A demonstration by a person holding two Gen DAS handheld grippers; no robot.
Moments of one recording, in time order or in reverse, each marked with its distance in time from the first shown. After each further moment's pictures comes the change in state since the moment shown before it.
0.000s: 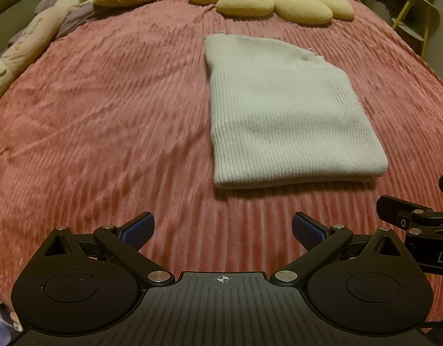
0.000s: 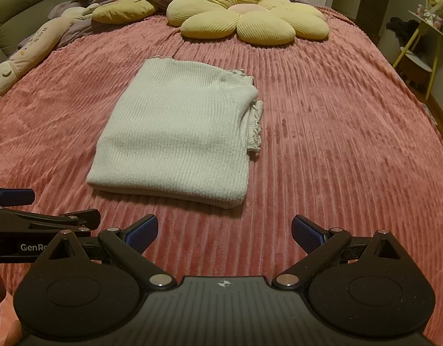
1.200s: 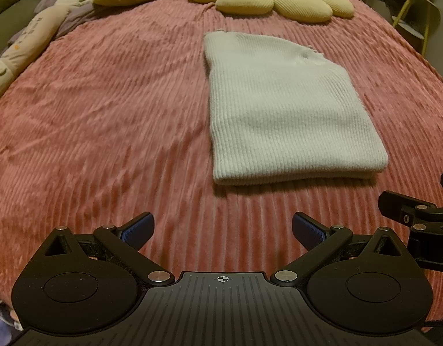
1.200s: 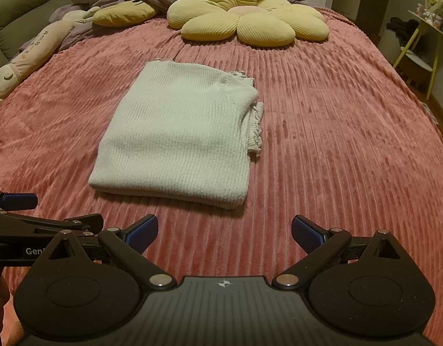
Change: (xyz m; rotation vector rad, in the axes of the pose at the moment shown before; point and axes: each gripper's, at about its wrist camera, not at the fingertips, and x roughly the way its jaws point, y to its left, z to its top) left arm 0.000 0.000 -0.003 0.003 0.005 0.001; right arm -0.001 -0.001 -0.001 0.004 -0.010 0.005
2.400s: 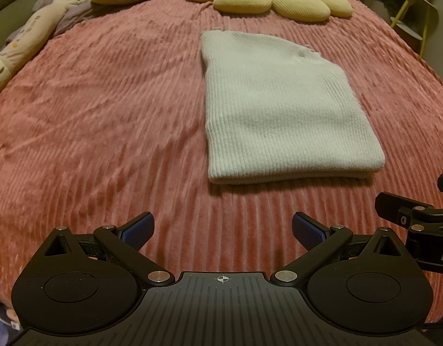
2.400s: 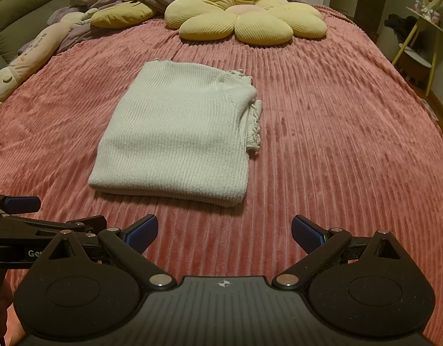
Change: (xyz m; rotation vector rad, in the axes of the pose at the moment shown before) left arm 0.001 -0.004 0.001 -0.003 0.005 -0.009; right arm -0.001 -0.002 -0.002 0.015 0.002 0.006
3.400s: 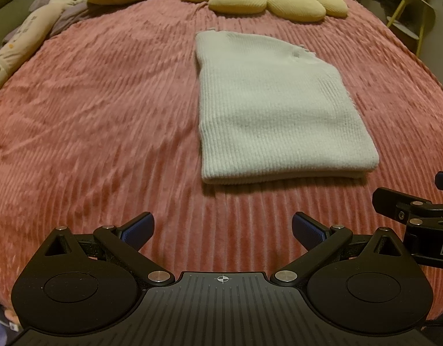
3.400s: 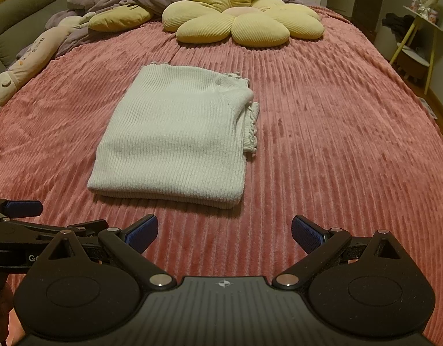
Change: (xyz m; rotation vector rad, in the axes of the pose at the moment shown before) left arm -0.002 -0.003 0.000 0.007 -0.001 -0.018; right arm -0.001 -0.003 -0.001 0.015 -0.008 -0.002
